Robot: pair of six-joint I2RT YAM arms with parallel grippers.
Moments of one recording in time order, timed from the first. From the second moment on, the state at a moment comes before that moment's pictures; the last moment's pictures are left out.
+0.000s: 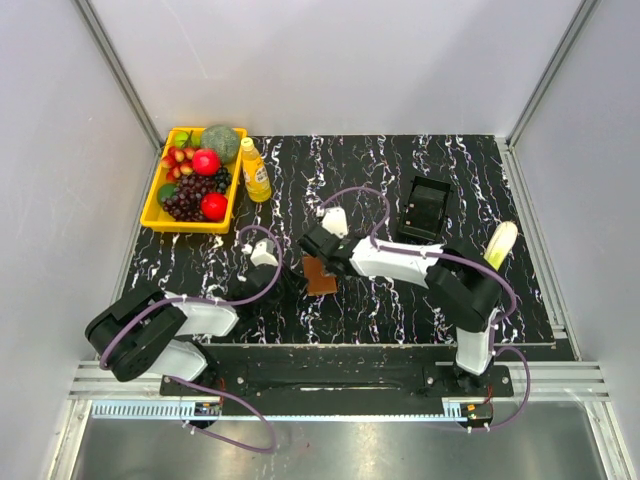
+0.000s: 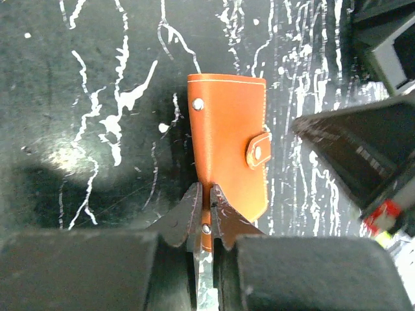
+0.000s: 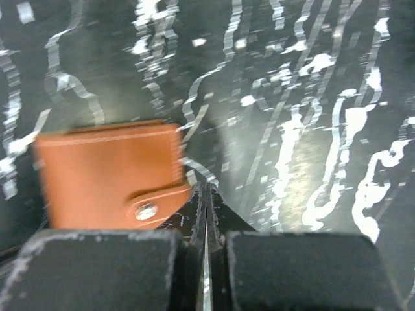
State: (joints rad) left arm -0.76 1.39 0.27 0.60 -0.19 -0.99; right arm 0.98 1.89 1.29 -0.48 0.53 0.69
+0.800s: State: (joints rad) left arm -0.75 1.39 0.35 0.45 -0.19 -0.94; right arm 0.95 1.78 1.08 -0.18 0.33 0.35
